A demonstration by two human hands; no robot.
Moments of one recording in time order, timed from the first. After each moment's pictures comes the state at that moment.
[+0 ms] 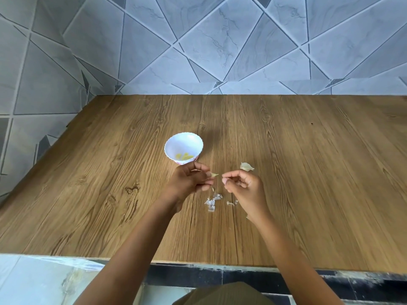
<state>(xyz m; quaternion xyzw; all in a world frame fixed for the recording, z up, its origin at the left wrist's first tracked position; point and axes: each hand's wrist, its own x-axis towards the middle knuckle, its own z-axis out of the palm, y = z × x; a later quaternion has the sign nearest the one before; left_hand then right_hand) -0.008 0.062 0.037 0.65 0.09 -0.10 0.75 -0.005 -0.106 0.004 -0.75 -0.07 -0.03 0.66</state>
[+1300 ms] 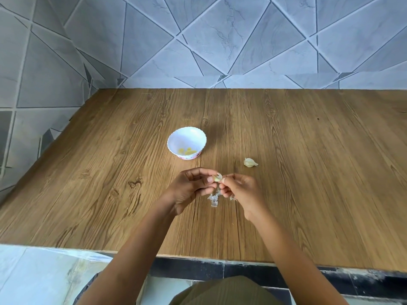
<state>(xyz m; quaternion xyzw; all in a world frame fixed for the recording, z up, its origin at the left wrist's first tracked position) -0.016 0.068 0.018 0.58 0.06 -0.18 0.79 -0.006 -0.092 0.002 -0.67 0.03 0.13 0.73</state>
